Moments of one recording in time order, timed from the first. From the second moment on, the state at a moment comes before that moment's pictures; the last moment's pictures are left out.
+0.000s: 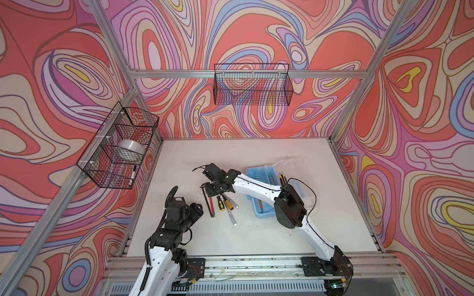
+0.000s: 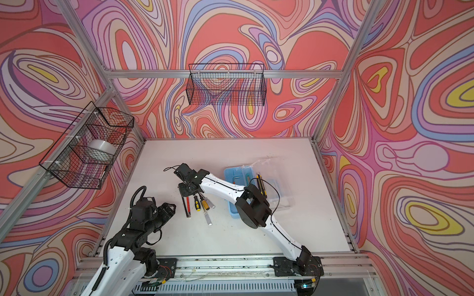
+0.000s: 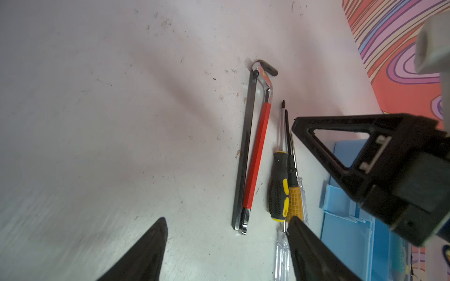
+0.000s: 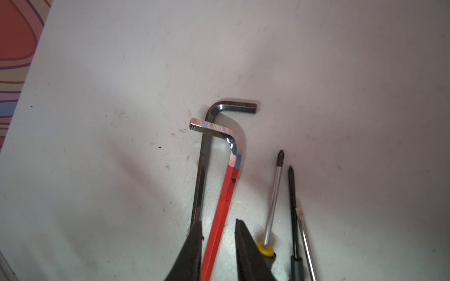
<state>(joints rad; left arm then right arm) -0.12 0.56 0.32 -0.54 0.07 -0.92 0.97 2.45 2.19 -0.73 -0.03 0.51</state>
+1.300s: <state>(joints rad) -0.10 0.69 0.32 -0.43 0.13 -0.89 1.03 2.64 2.44 -0.93 0.16 0.47</state>
